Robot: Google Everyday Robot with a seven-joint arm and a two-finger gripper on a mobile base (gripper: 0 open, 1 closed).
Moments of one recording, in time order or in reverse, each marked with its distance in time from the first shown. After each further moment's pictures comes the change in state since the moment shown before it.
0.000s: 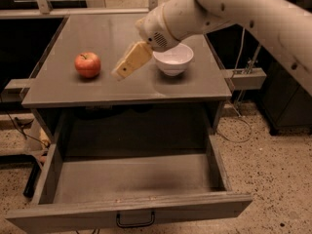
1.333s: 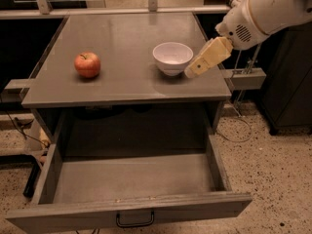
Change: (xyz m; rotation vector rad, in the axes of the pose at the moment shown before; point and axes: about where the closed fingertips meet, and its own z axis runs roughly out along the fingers) arm 0.104 -0.021 -0.154 0.194 0.253 0.241
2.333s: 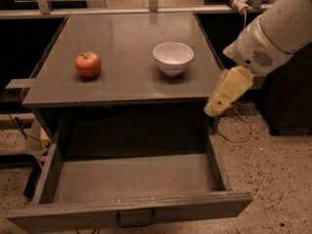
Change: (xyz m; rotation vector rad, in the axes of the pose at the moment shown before) arm 0.058 0.065 -0.032 -0.080 0.225 -0.124
